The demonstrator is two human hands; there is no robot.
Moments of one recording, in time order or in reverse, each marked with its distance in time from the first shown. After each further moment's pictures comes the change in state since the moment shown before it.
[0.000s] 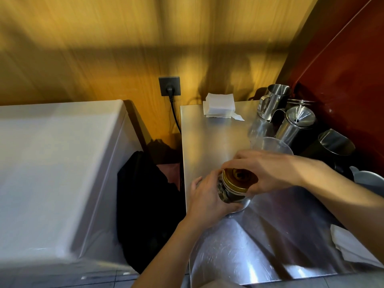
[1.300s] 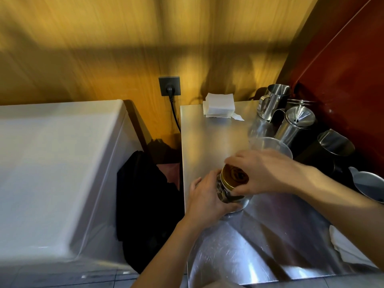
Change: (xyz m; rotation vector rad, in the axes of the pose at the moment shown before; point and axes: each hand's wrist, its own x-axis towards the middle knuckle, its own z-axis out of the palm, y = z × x) left_hand 0.002 -0.002 0.006 0.037 0.017 -0.018; right_hand 0.001 -0.005 0.010 -0.200 0.225 0.041
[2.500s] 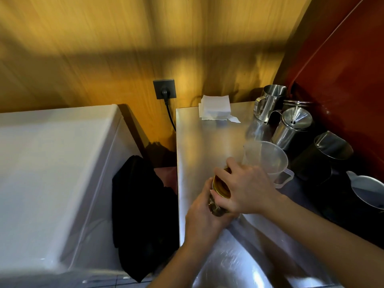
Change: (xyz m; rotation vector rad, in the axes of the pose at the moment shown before) left_hand -0.020 0.001 0.022 -0.361 0.060 -0.169; right_hand 0.001 -0.016 0.044 0.014 0.355 0.067
